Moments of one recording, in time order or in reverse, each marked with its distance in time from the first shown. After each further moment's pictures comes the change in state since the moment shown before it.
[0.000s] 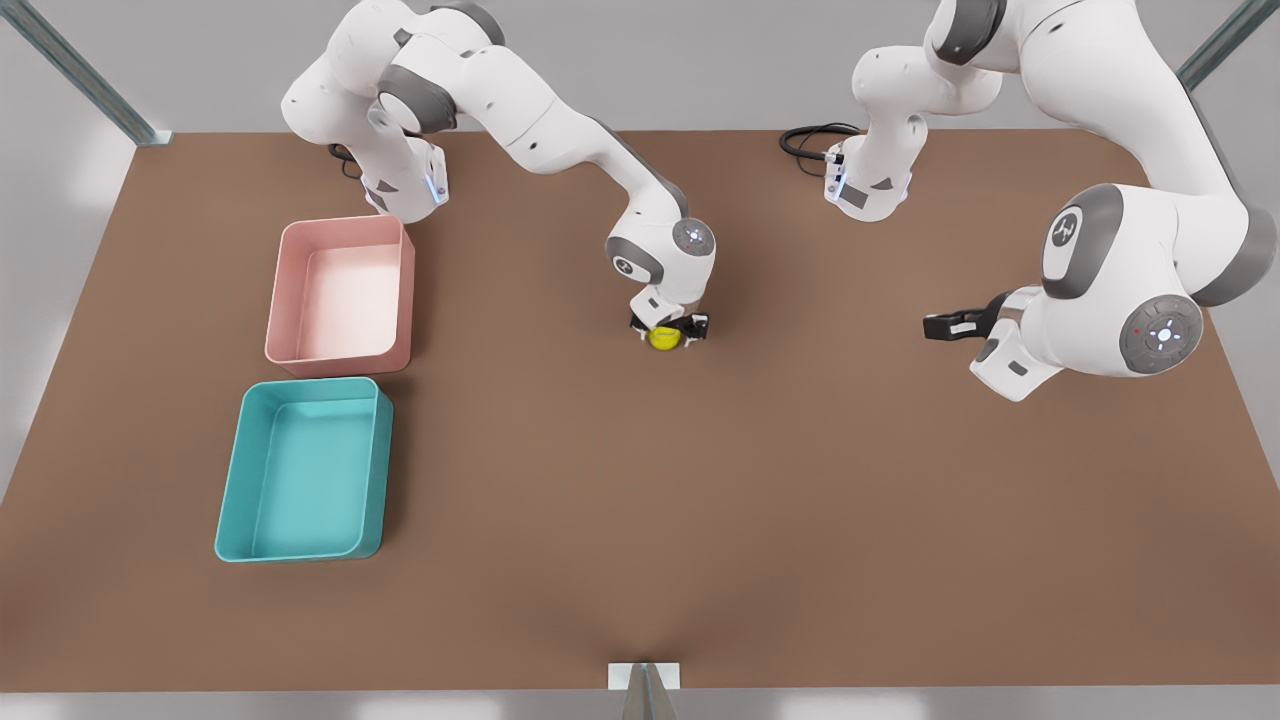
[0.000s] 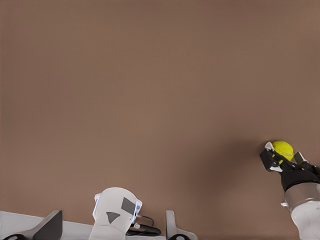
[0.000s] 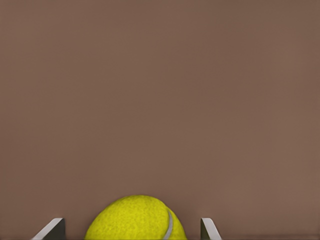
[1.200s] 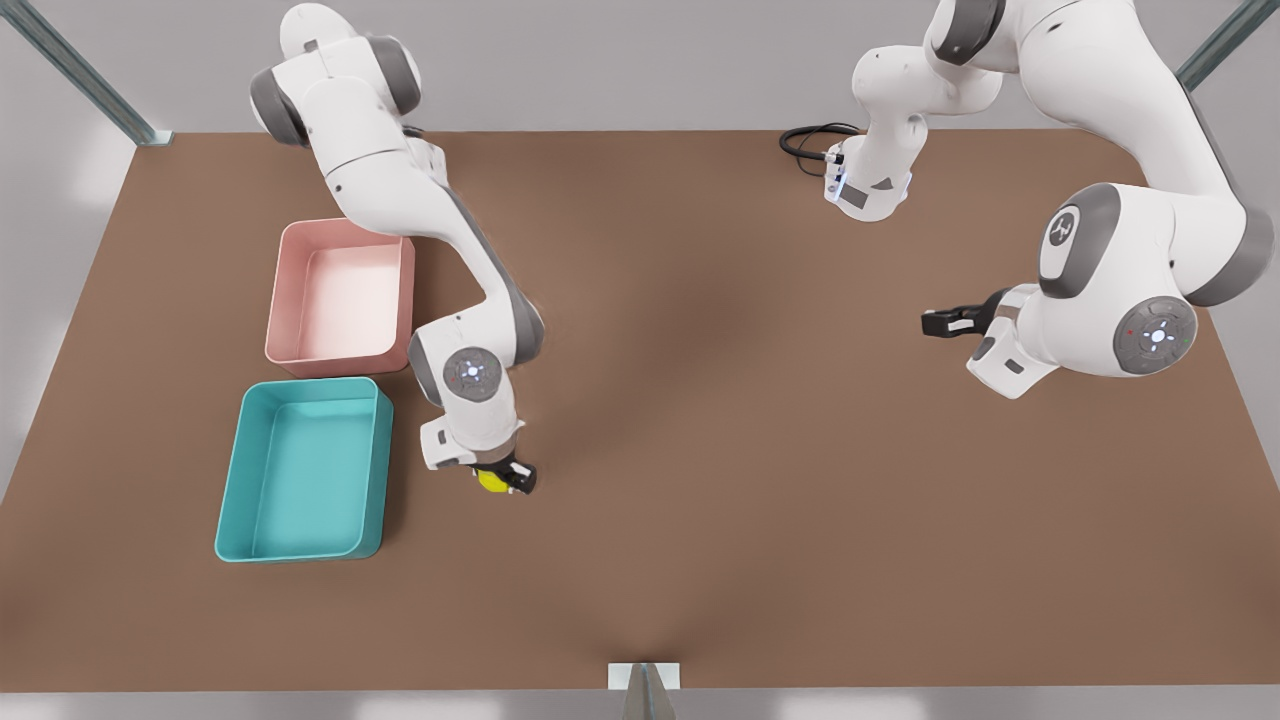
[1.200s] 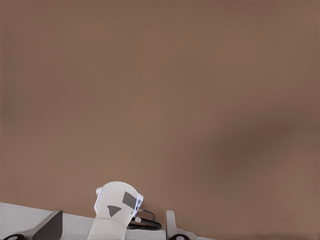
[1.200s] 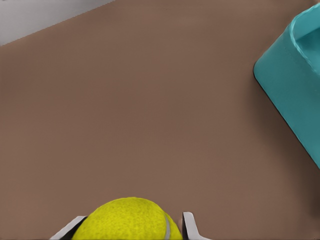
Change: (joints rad) left arm -0.006 0.000 0.000 0.002 0.002 -0.026 -0.014; right arm -0.599 -0.141 -0.060 0.099 -0.015 -0.080 -0.324
